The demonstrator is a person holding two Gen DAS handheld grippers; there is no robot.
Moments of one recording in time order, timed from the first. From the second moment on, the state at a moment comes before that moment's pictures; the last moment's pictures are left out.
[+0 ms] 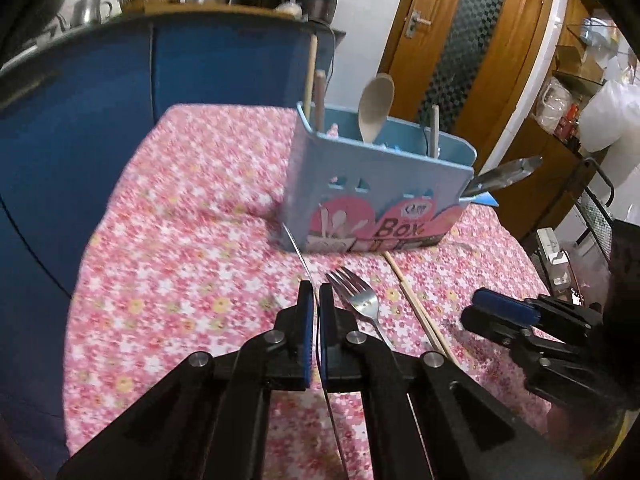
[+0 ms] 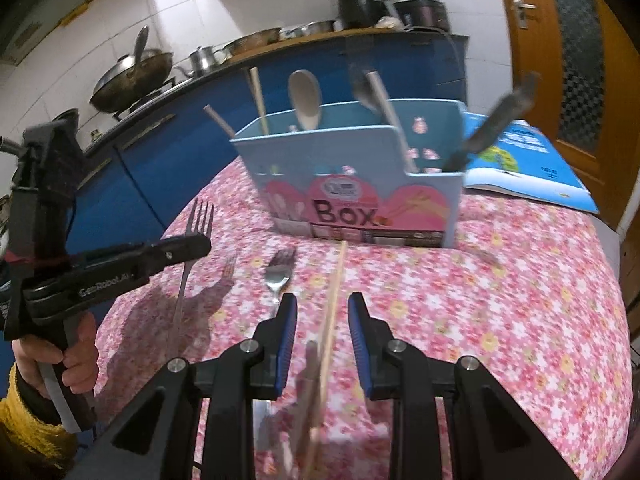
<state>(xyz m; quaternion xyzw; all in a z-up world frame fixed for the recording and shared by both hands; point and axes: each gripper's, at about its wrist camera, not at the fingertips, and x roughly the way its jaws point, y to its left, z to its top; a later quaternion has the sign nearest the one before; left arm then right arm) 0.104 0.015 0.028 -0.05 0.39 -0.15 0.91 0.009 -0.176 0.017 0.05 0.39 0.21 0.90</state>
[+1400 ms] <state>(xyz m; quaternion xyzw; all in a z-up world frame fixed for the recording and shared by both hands) 0.076 0.035 0.076 -0.07 0.29 -0.18 0.94 0.057 -0.150 0.009 0.18 0.44 0.32 0.82</state>
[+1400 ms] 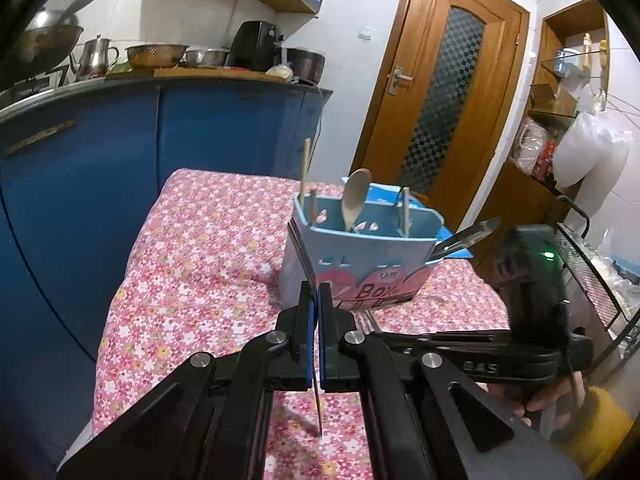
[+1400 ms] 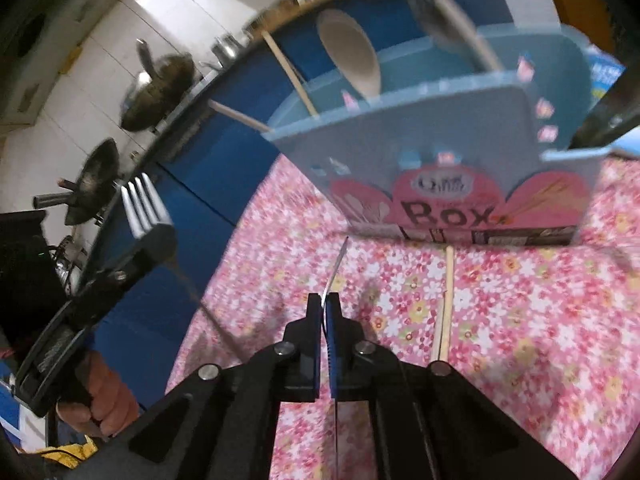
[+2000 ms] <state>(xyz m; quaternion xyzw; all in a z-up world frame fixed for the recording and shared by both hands) 0.070 0.006 0.107 -0.06 0.25 -0.21 0.94 -0.008 -0.215 0.084 0.18 0.25 0.26 0.92</state>
